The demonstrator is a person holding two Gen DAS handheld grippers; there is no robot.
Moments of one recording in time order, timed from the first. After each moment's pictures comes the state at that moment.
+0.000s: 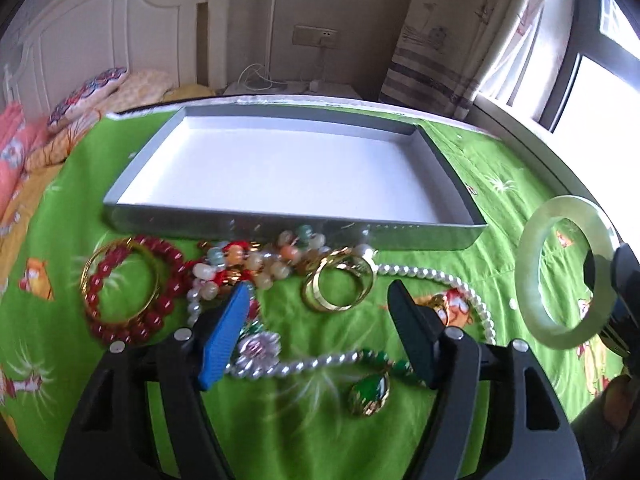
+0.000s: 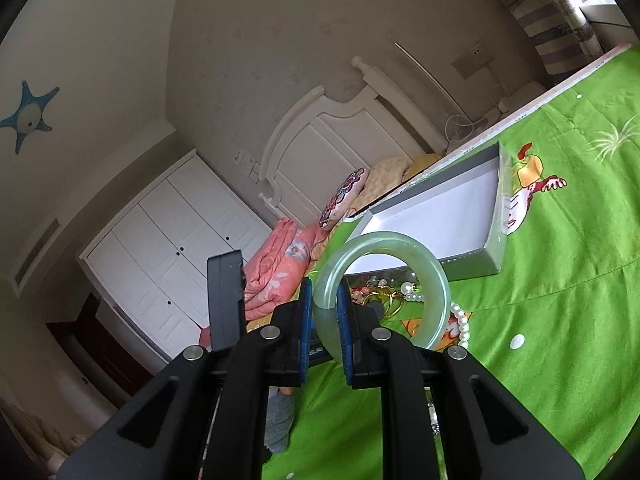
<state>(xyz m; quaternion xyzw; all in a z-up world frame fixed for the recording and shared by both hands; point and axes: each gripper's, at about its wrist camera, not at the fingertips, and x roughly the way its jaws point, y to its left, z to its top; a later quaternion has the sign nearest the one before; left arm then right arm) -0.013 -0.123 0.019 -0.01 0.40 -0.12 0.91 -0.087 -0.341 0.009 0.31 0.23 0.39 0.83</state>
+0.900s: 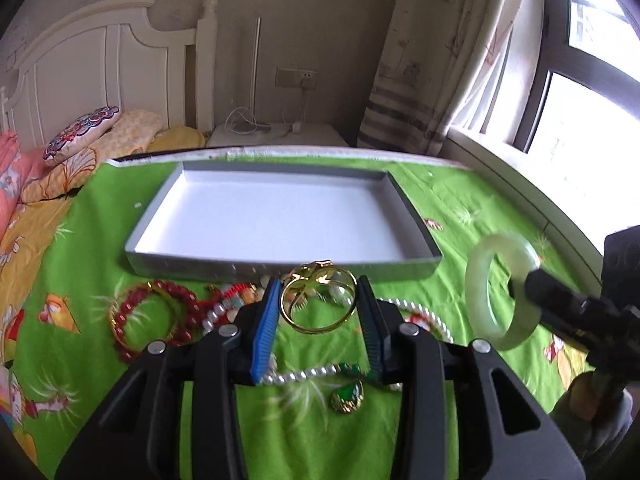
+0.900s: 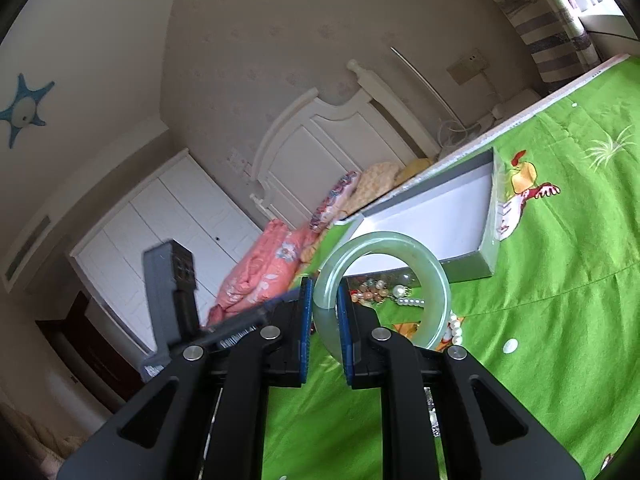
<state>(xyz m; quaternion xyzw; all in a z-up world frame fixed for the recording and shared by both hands) -0.042 -0.104 0.062 -0.02 0.33 -0.15 0.93 -0.085 -0.335 0.012 0.30 0.23 0.37 0.85</state>
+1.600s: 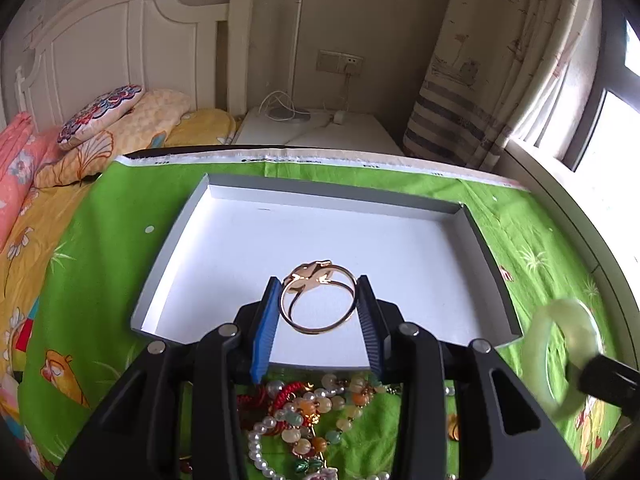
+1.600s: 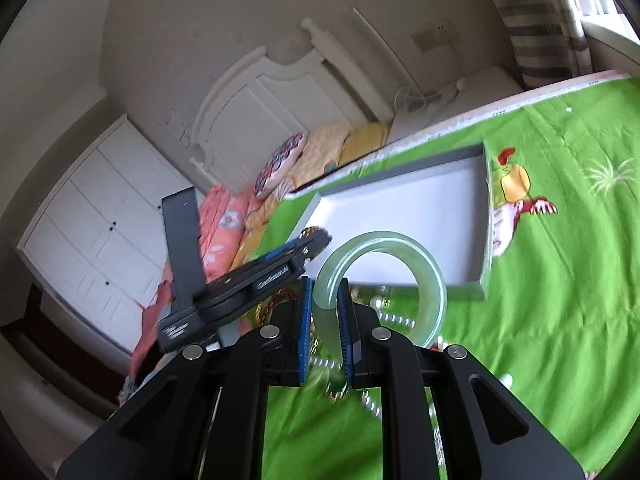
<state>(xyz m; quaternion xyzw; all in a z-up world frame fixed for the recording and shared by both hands) 0.055 -0.090 0.059 -0.02 0.38 -0.09 0.92 -0.031 -0.302 0.049 0.24 0.35 0.29 0.86</state>
